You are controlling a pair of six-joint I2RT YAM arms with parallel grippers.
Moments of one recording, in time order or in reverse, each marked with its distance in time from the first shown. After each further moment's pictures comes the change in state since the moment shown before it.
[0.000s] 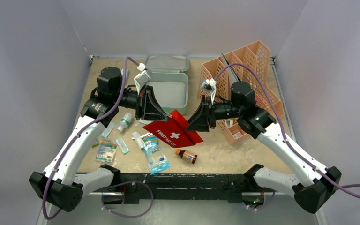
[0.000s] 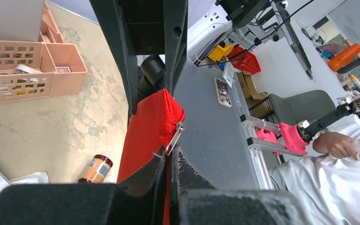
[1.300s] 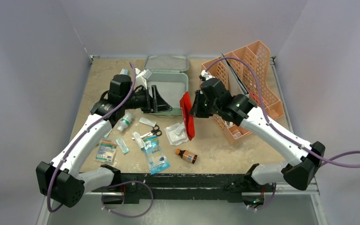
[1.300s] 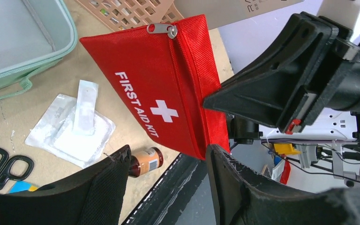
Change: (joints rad) left arm -0.001 0.044 -0.131 -0.056 -0.661 -0.254; right arm 0.171 0.252 0.277 -0.502 0.996 0.314
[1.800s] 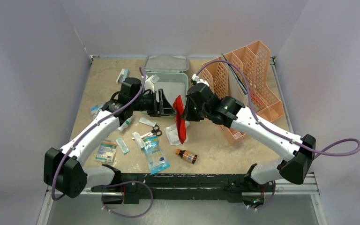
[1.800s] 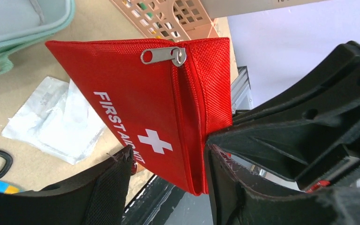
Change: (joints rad) left arm -0.040 0.093 -0.064 0.082 -0.007 -0.080; right arm 0.122 0.089 0.042 0.016 0.108 0.121
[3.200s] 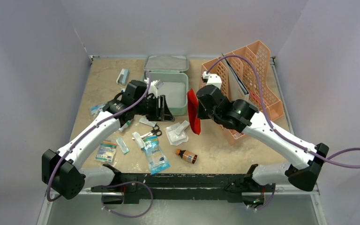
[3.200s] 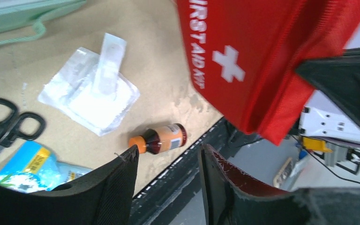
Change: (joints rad) left arm -0.091 -0.012 0.058 -0.215 -0.157 0.083; right arm 0.018 -0.097 0.000 -0.082 0.285 -0.150
